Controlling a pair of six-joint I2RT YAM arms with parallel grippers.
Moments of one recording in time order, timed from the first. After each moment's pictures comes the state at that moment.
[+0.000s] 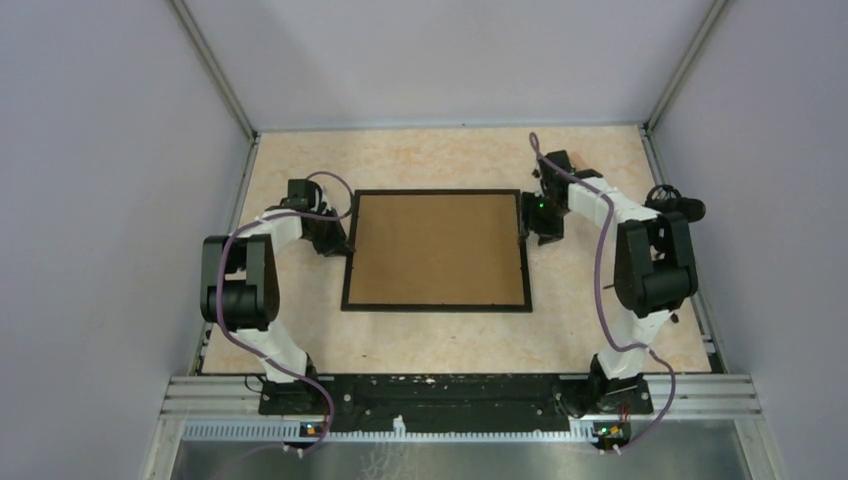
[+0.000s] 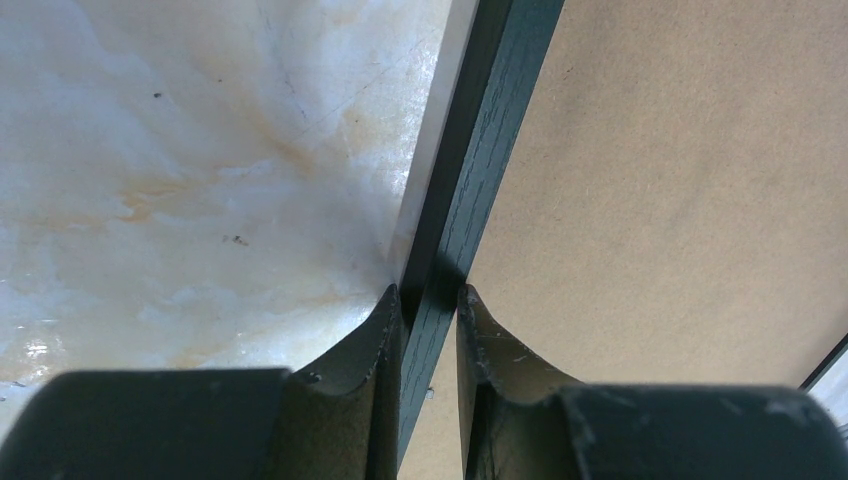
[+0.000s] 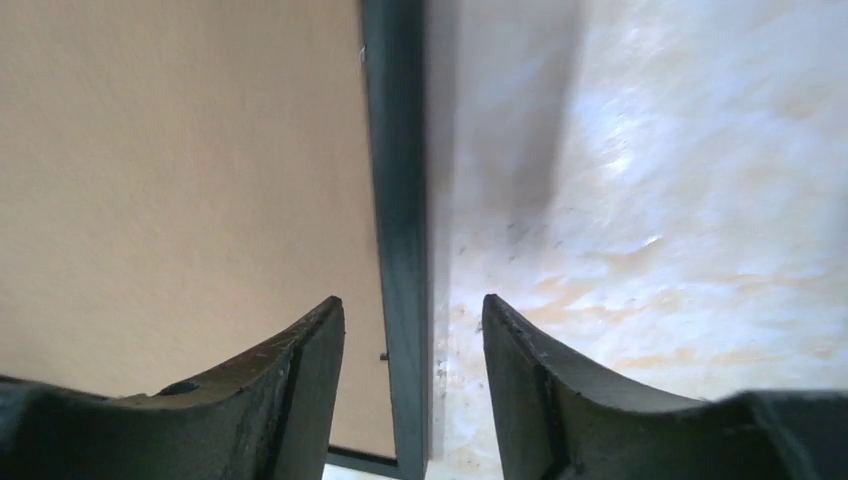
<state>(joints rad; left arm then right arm) 0.02 1.74 1.01 -0.40 0.31 -0.39 0.27 1.82 1.27 -0.72 -0.11 0.29</state>
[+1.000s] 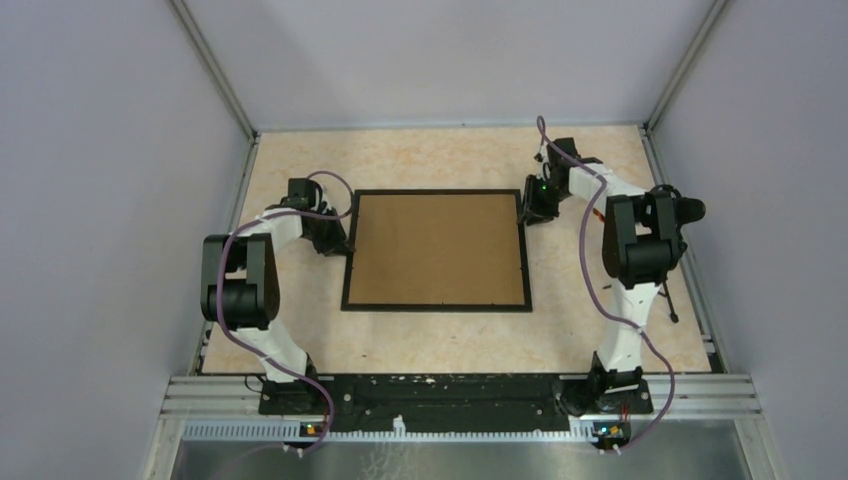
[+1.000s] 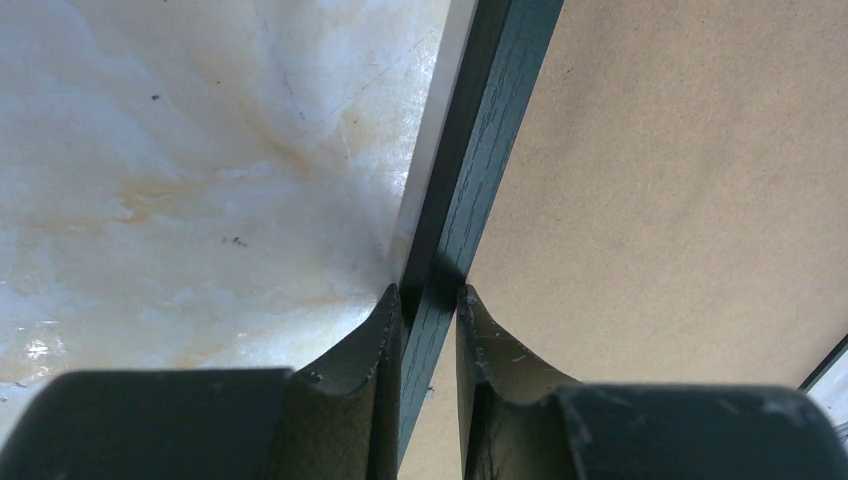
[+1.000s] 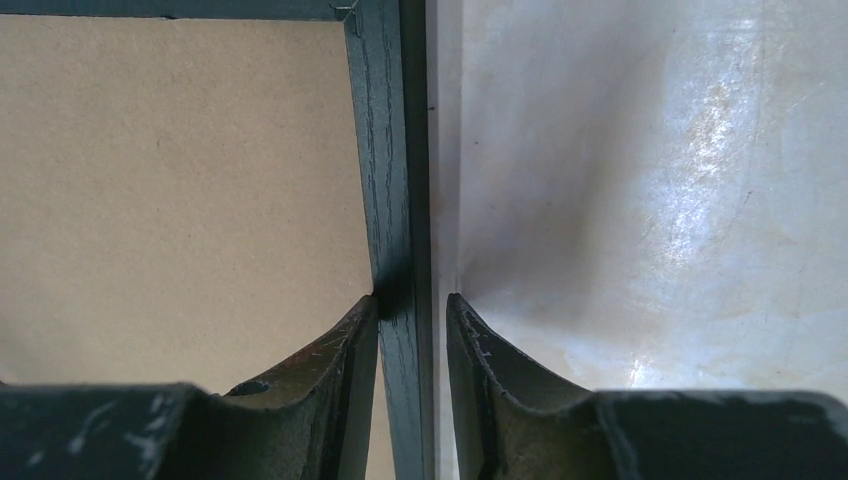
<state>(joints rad) 0.01 1.75 1.02 -0.41 0.31 -0.39 0.14 2.05 1.49 -0.62 -0.29 0.26</state>
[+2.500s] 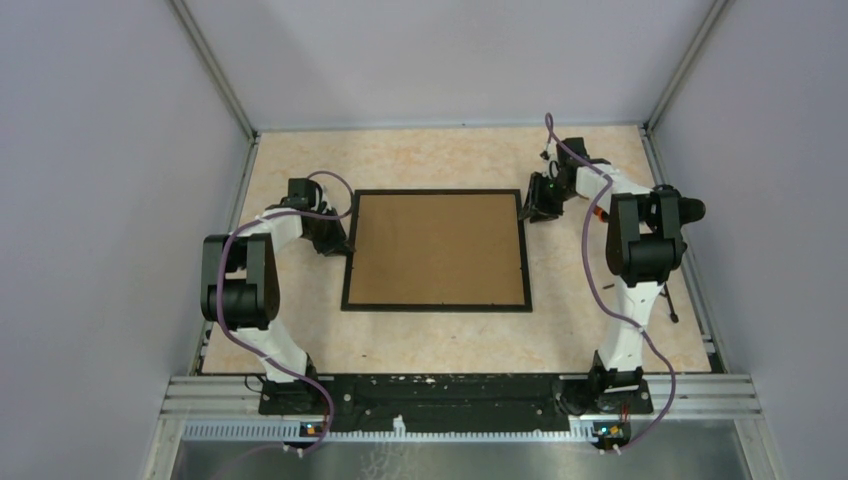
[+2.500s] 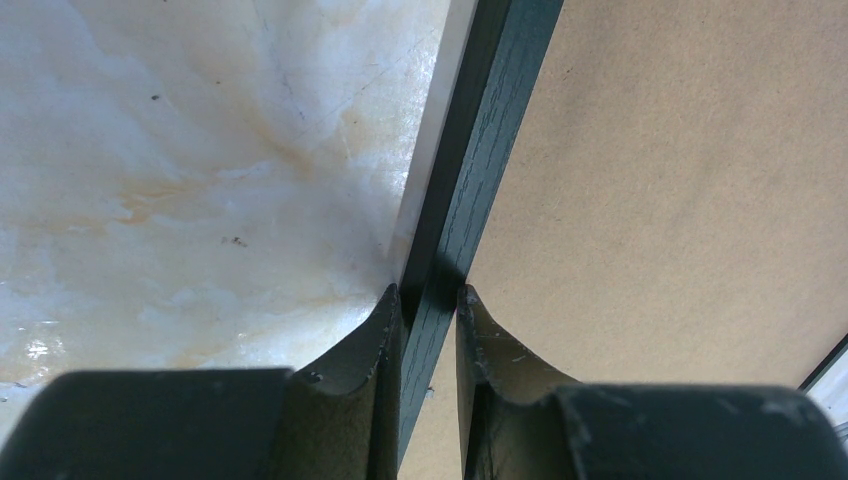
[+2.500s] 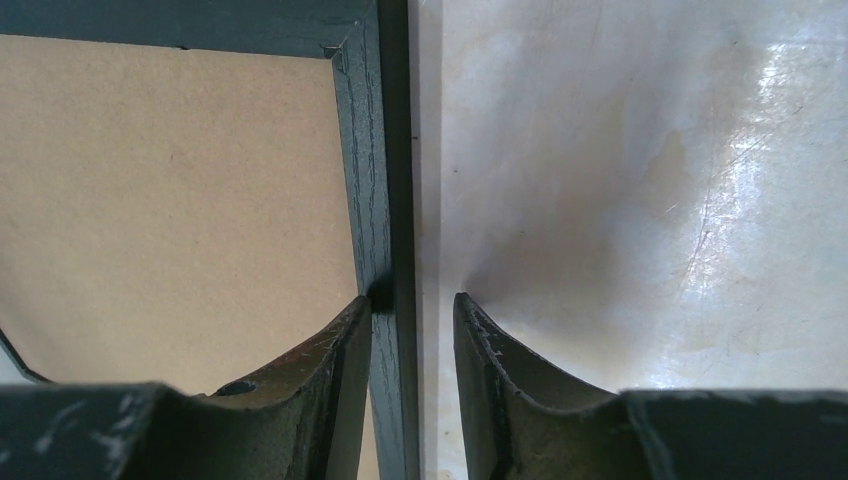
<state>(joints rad) 0.01 1.75 1.02 -0.41 0.31 -0.38 0.10 2.07 1.48 -0.57 -0.37 0.24</state>
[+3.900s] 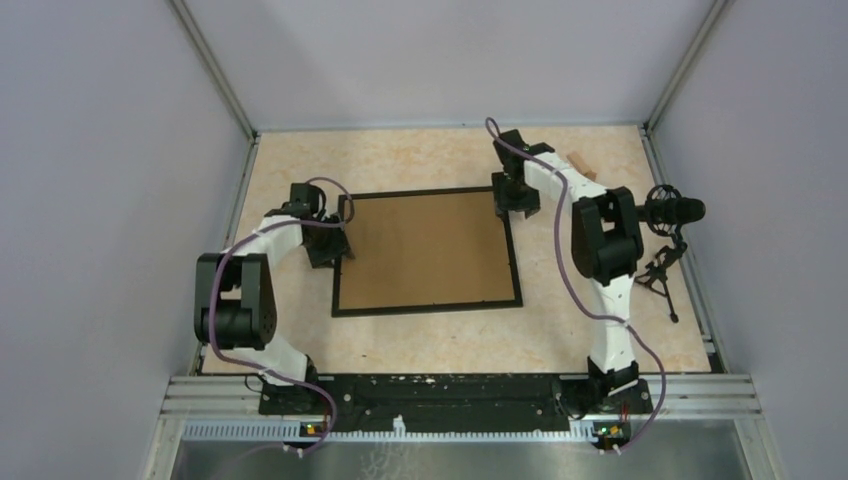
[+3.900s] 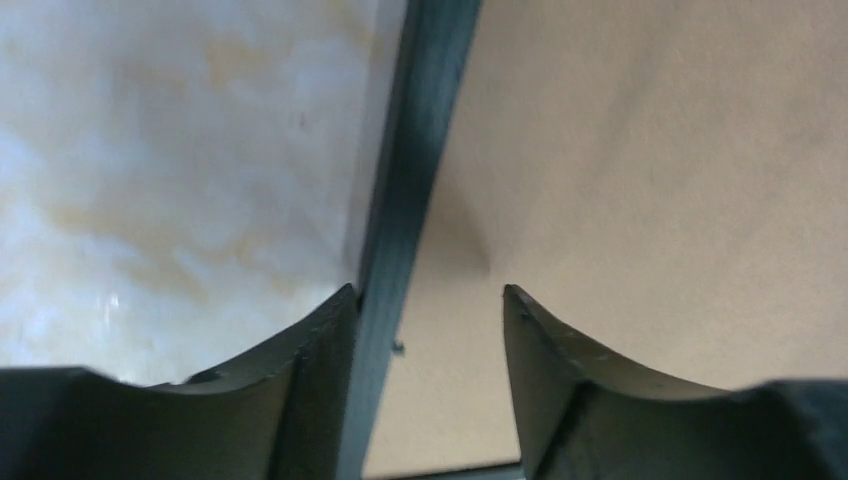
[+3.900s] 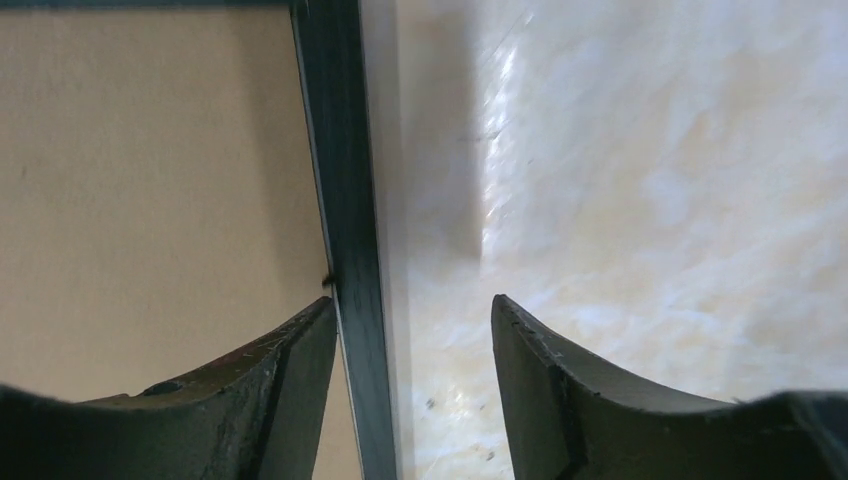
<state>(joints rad) -0.02 1.66 0.98 -0.48 0.17 -0.40 0.39 2.20 1.81 -0.88 0.26 0.27</state>
